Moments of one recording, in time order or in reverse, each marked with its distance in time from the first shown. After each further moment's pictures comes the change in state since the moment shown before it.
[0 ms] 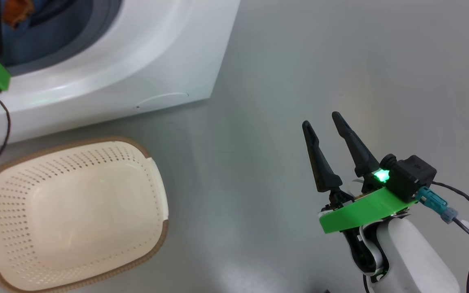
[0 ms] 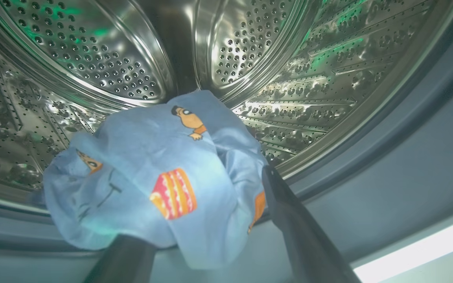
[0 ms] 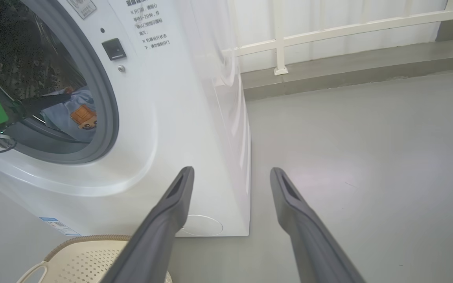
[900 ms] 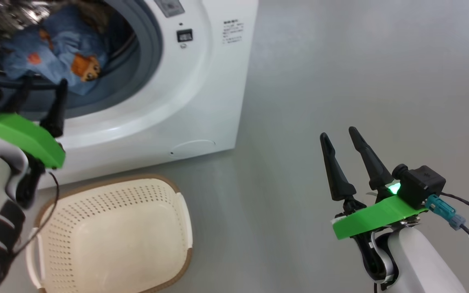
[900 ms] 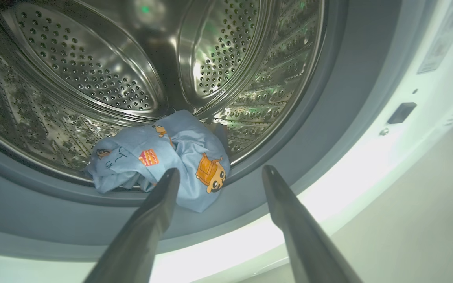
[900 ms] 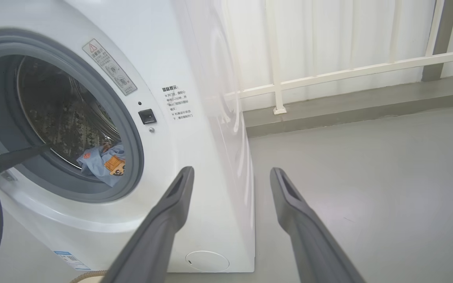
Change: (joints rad) left arm 0.239 -0.025 -0.109 -0.050 -0.087 0.000 -0.077; right arm 0.044 -0.004 -0.060 0.057 0.003 0.000 0.000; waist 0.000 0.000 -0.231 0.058
